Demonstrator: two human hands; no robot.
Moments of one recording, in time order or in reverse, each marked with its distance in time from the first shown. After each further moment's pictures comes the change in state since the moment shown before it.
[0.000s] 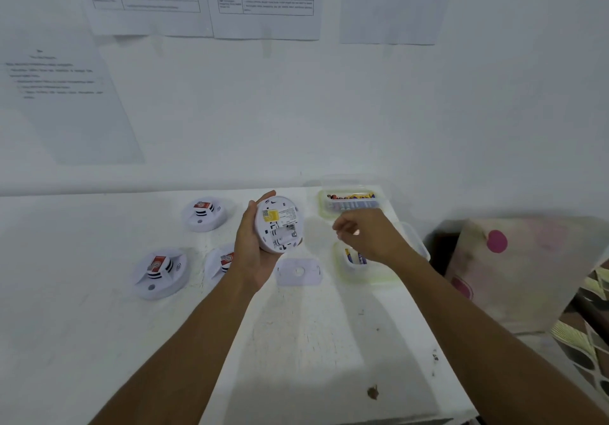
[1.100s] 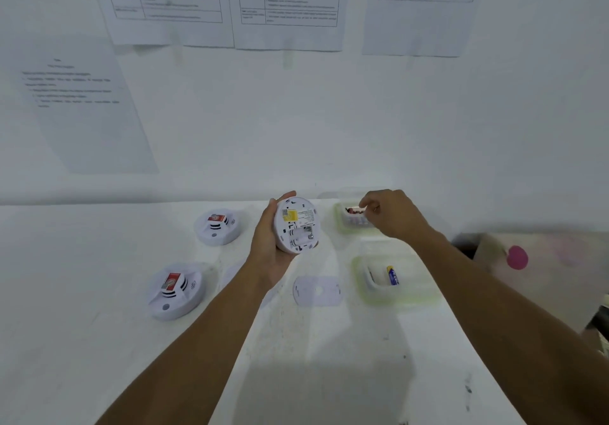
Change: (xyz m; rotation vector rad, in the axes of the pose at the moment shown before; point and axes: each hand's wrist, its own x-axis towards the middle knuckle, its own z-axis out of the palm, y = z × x) left_hand 0.033 0.023 -0.006 0.007 -0.106 -0.066; right_hand 0.074 0.016 -0.017 -0.191 0.112 0.076
